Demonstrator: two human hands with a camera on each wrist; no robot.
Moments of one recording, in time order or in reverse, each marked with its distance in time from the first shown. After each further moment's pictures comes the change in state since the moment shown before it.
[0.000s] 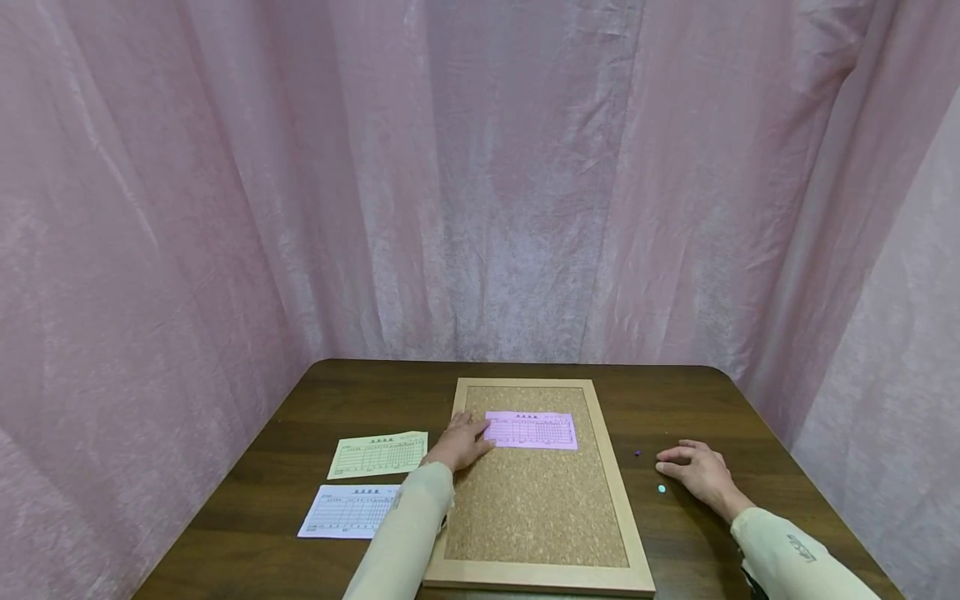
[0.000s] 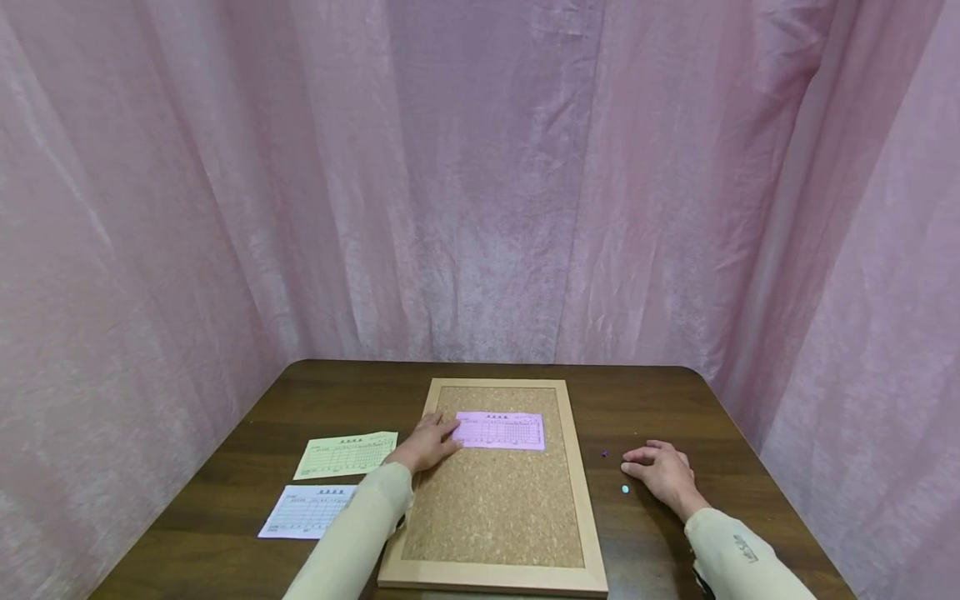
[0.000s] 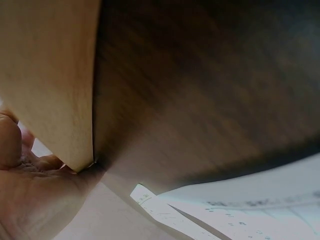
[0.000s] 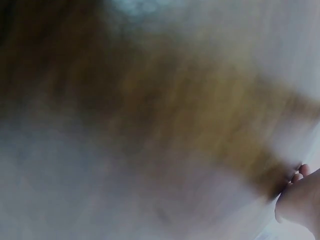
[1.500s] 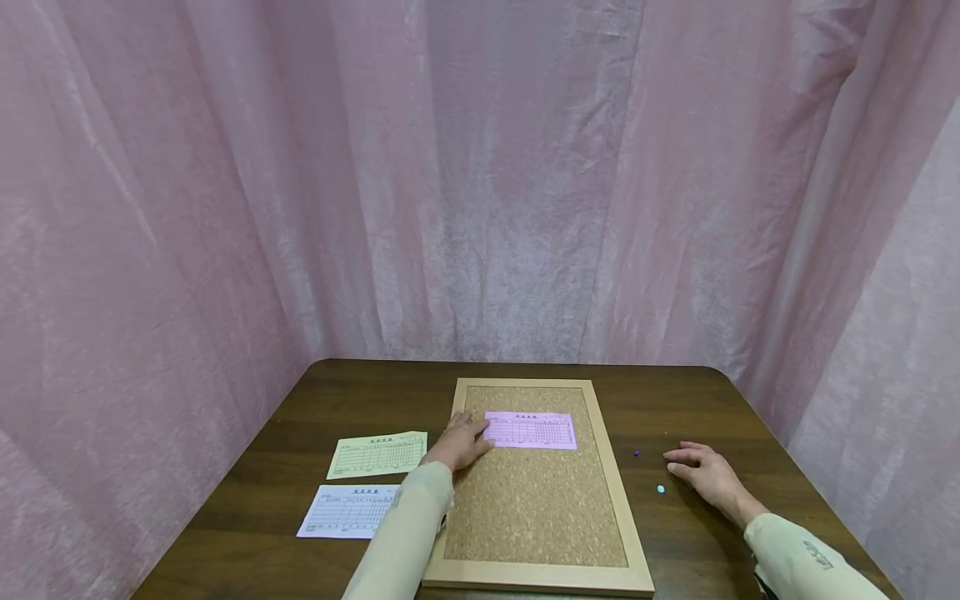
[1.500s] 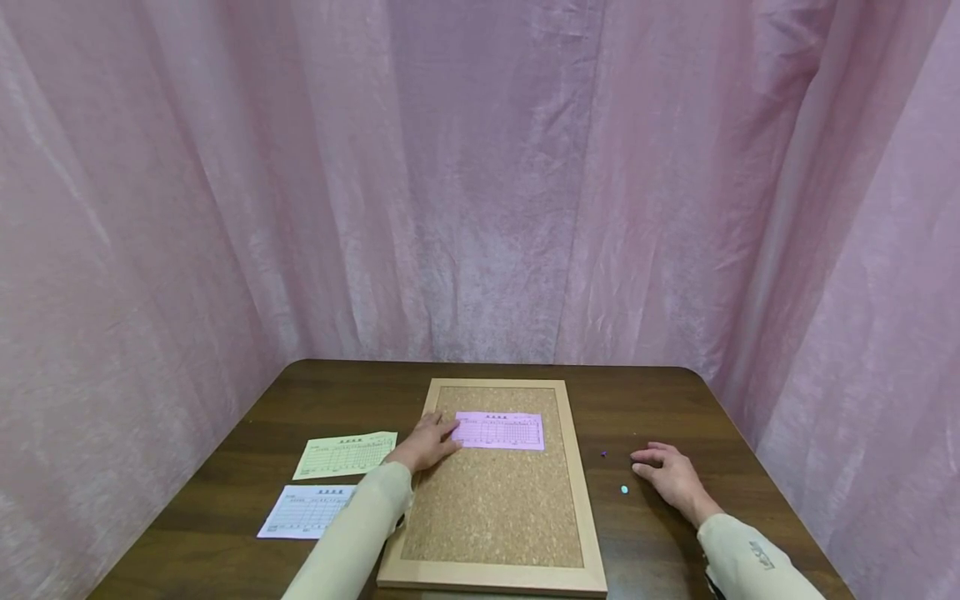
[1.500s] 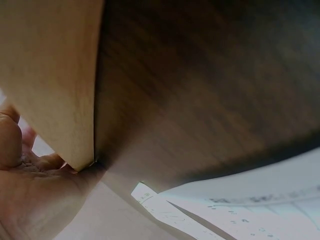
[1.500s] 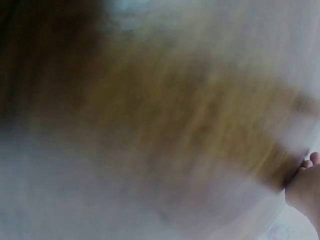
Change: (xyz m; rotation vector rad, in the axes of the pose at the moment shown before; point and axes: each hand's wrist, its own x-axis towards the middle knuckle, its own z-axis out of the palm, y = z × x) left_hand 0.000 0.000 -0.001 -0.003 -0.003 -0.002; right_hand -0.007 0.008 -0.009 0.117 -0.029 -0.037
